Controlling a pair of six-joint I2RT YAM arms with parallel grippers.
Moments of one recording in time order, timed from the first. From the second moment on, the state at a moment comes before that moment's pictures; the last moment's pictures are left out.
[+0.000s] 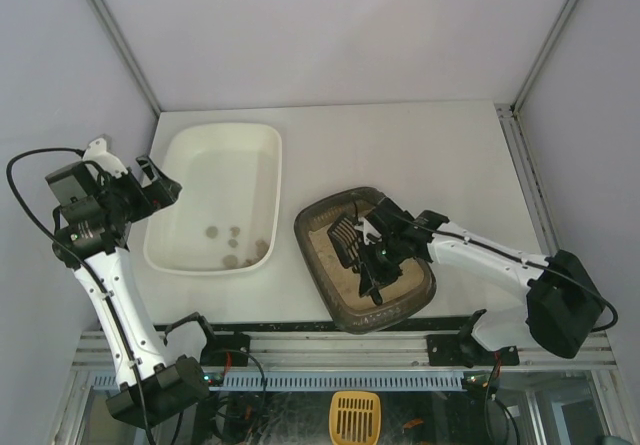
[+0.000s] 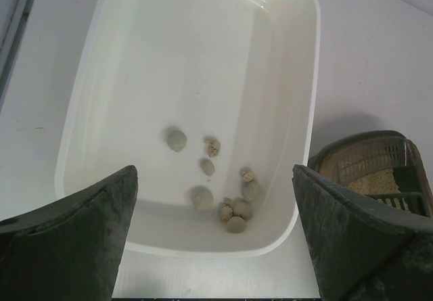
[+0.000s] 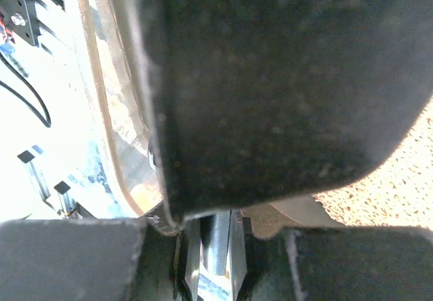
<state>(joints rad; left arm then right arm) 0.50 0.93 1.25 -0.92 0.45 -0.12 0.79 1.33 0.88 -0.77 -0.43 0.49</state>
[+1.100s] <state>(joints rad) 0.53 0.75 1.13 -0.89 0.15 0.43 0.66 1.14 1.03 -0.56 -0.36 0.45</state>
